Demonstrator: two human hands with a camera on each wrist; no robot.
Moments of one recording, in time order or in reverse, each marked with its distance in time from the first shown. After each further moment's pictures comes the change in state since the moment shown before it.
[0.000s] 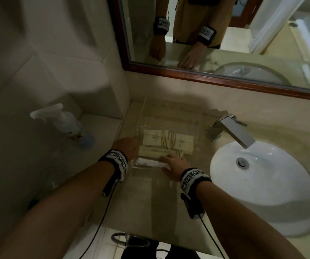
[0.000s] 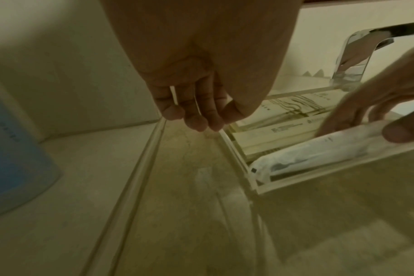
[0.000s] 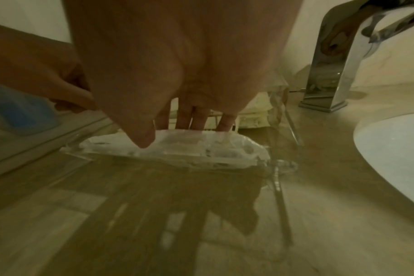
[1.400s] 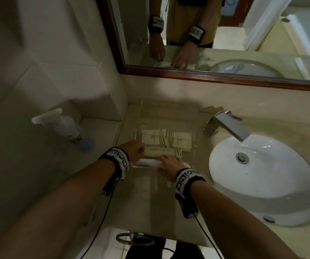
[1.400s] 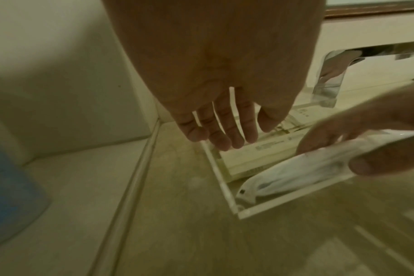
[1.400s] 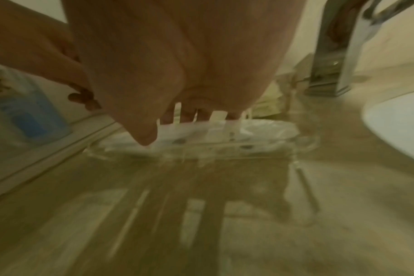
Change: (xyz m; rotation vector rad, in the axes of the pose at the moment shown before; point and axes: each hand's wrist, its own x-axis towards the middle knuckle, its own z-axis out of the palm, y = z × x) left_hand 0.007 0.007 0.002 -0.201 -0.165 0.173; right_hand 0.000 -0.008 0.020 0.051 0.045 0.023
